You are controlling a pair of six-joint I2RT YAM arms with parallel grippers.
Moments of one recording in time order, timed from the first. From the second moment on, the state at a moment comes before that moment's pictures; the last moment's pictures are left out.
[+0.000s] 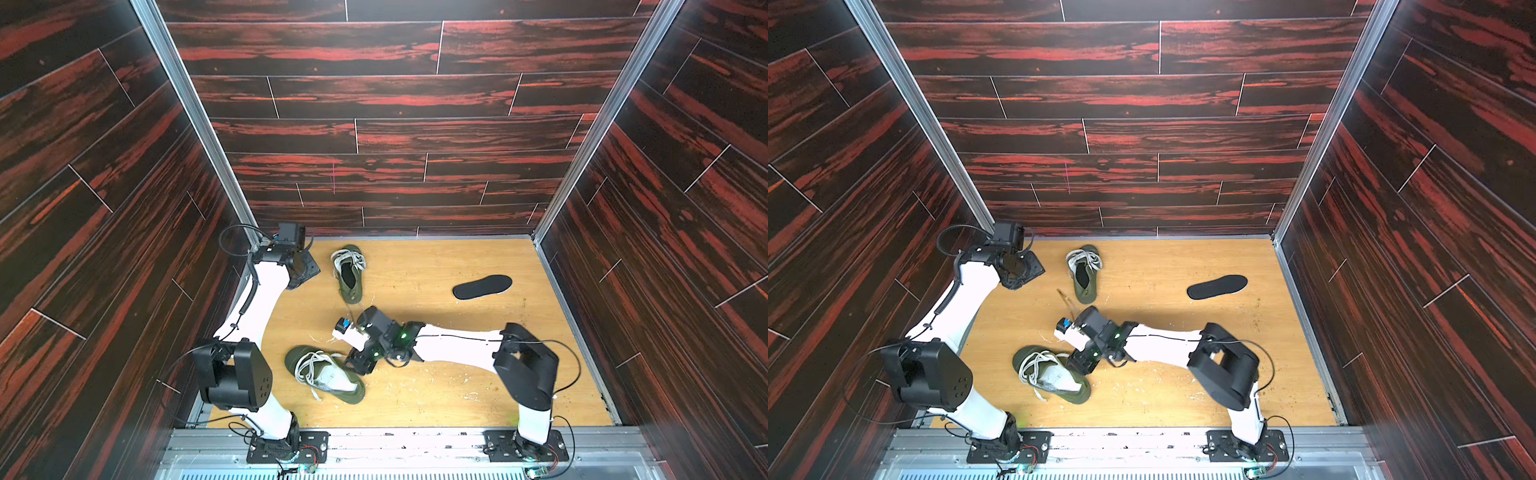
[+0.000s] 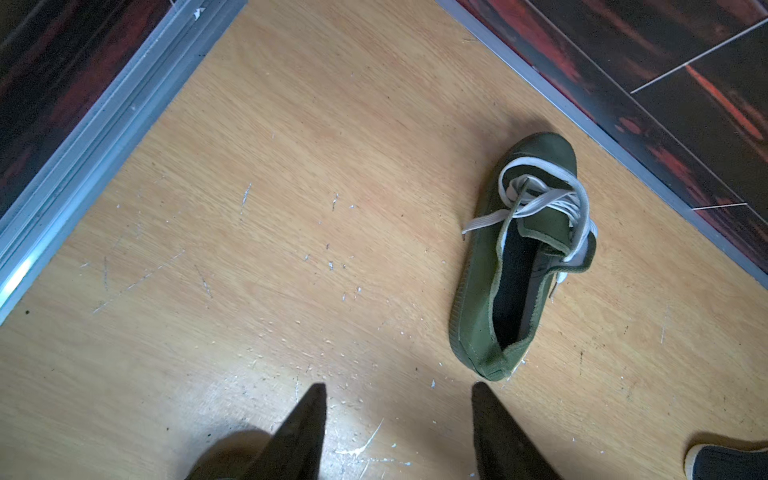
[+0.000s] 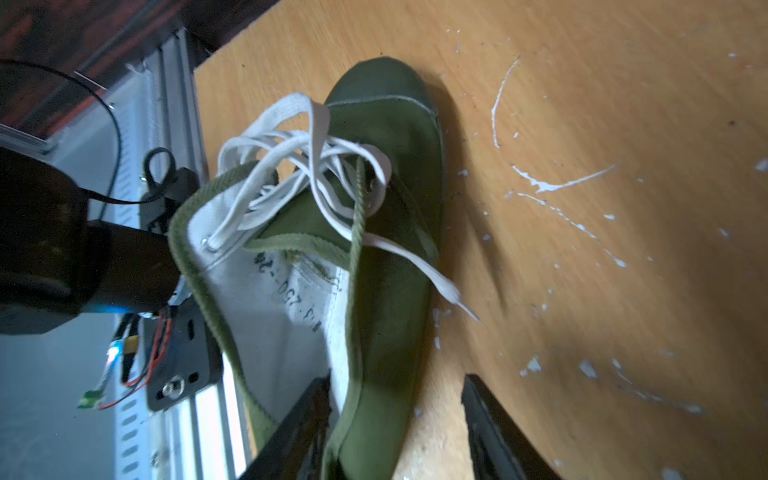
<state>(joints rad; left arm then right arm) -0.05 1.63 1.53 -0.91 -0.09 -0.64 1.13 1.94 1.32 -0.23 -0.31 0.11</state>
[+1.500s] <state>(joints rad) -0.69 1.87 1.76 -1.04 -0.13 -0.47 0.62 1.61 1.02 -0.27 -0.08 -0.01</state>
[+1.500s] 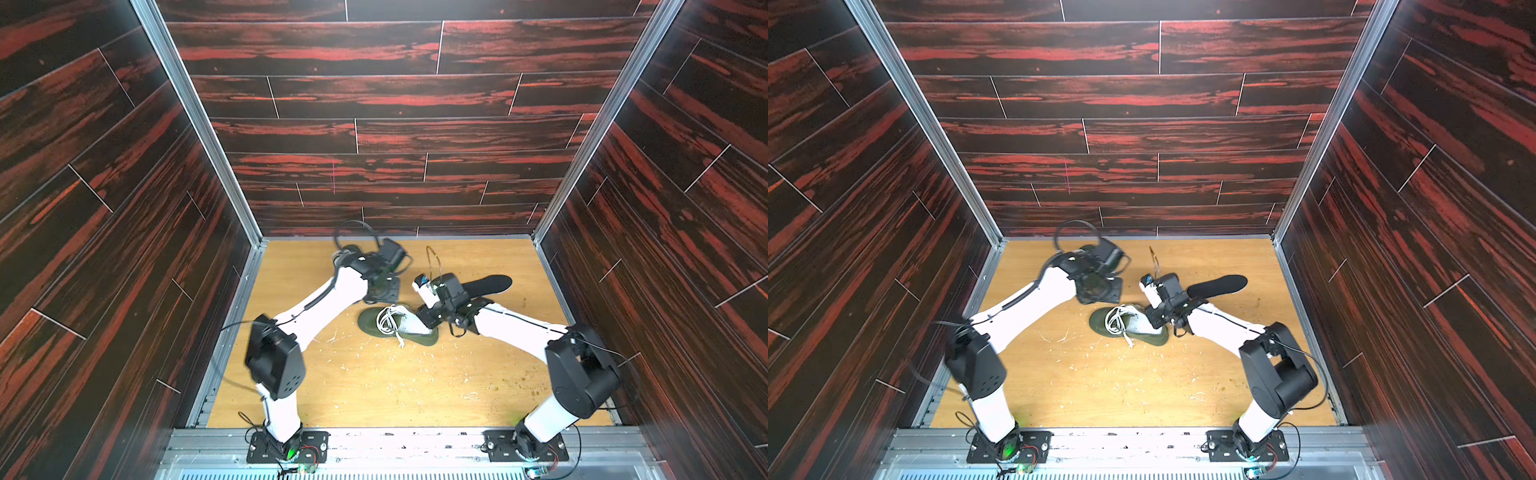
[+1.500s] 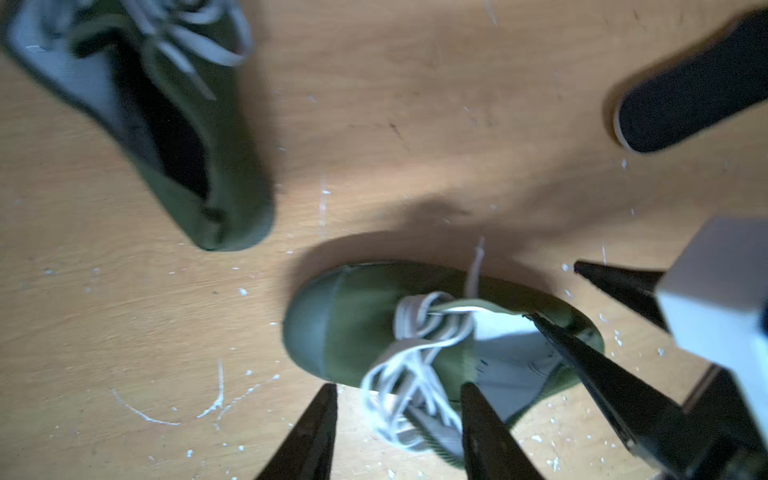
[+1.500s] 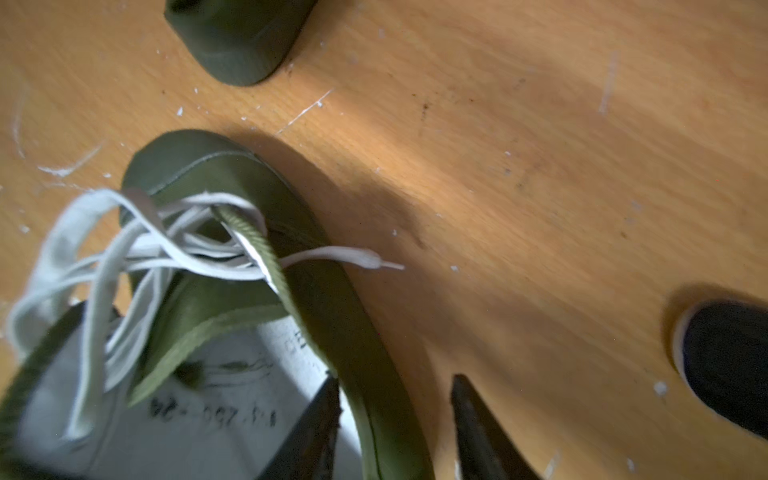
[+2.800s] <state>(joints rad) -0.87 2.24 1.94 -1.24 -0.47 -0.50 0.37 1.49 0.91 -0.35 -0.30 0.34</state>
